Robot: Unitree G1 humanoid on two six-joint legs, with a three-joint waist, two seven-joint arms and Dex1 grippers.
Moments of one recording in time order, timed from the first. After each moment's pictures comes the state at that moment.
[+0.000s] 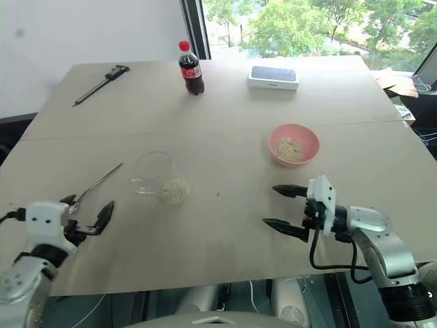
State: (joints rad) left arm 0.41 0.57 0.51 -0.31 -0.34 0.19 -0.42; right arm -0.04 -0.58 0.04 -0.31 0.54 0.27 1.10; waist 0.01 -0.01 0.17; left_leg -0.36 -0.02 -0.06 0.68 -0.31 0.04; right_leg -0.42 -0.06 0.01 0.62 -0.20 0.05
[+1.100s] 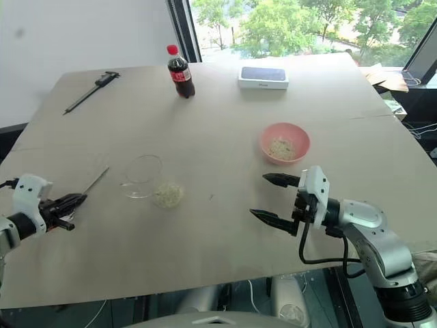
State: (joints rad) left arm 0.01 0.90 0.44 0.45 -0.34 0.23 -0.86; right arm -0.07 -0.57 0.03 -0.42 0.58 0.33 0.98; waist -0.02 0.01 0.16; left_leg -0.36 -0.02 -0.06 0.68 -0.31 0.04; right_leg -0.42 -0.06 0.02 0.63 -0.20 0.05
